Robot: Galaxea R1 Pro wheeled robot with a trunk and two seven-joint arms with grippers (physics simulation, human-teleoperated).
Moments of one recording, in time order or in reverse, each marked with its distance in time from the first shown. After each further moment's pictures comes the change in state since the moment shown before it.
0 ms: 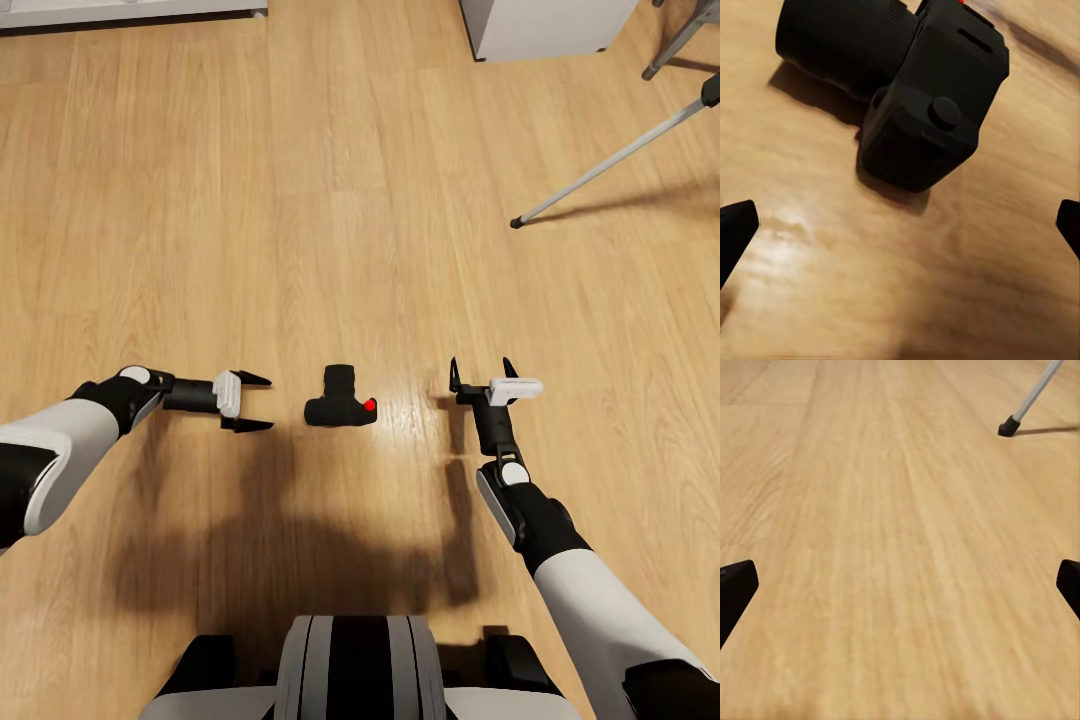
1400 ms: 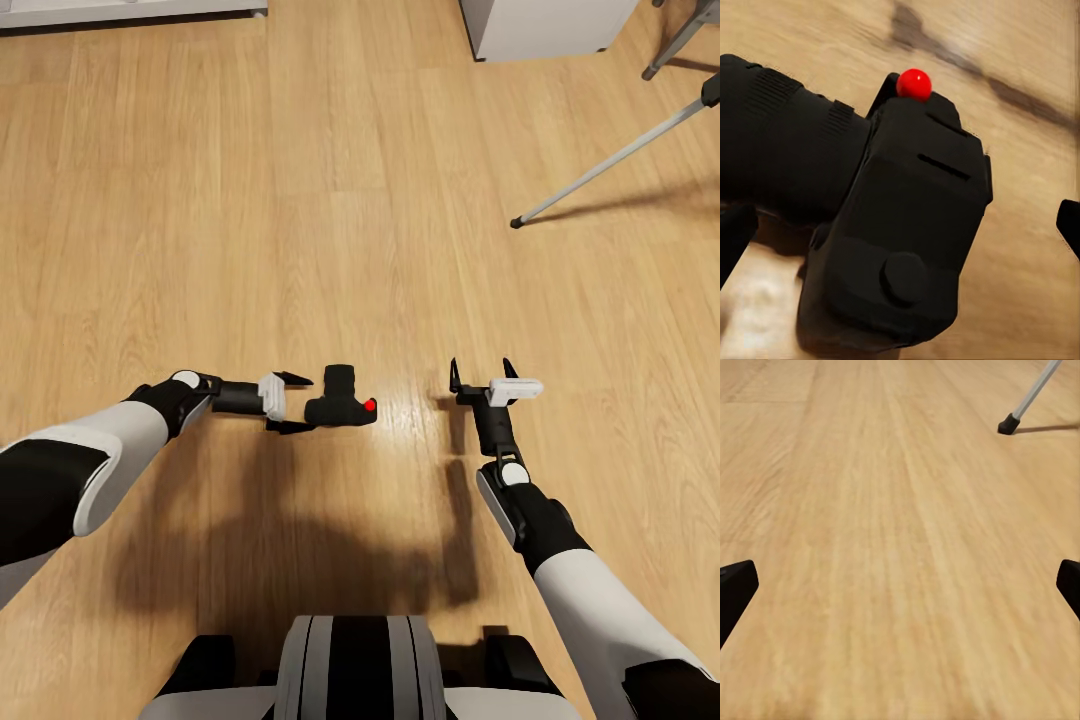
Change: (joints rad) left arm 0.011 -0.143 0.001 0.017 0.000 -0.032 0.070; right arm 0.000 0.000 -0.001 0.003 0.000 0.000 0.000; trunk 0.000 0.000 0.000
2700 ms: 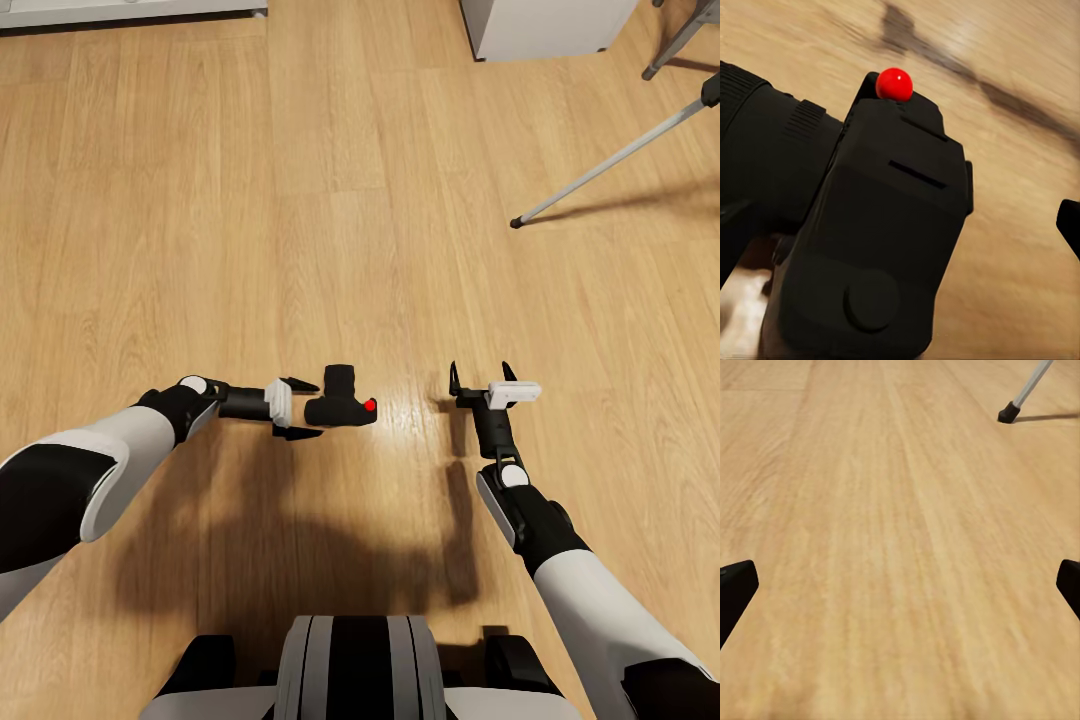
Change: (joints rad) left arm 0.018 -0.019 -0.002 0.000 0.001 0.002 0.005; right arm 0.000 0.000 0.000 0.021 0.000 0.000 0.000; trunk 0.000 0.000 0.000
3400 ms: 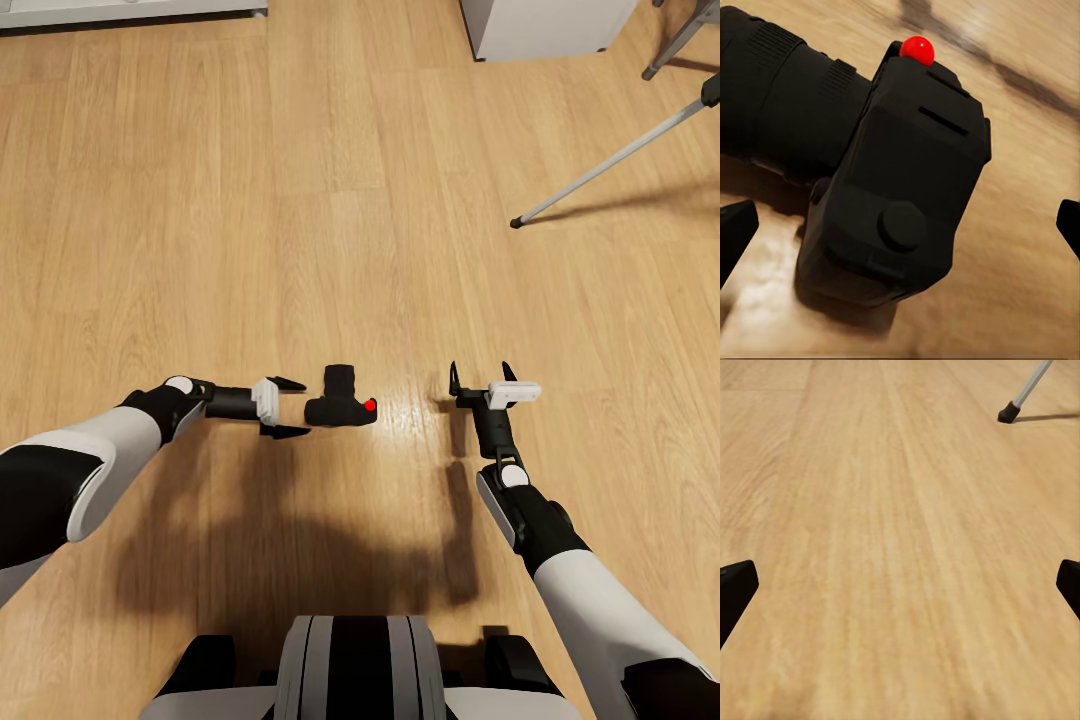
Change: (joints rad) left arm 0.000 0.042 0.000 0.000 0.000 -0.002 0.003; right arm 0.000 0.000 0.000 0.000 0.000 0.000 0.000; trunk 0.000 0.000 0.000
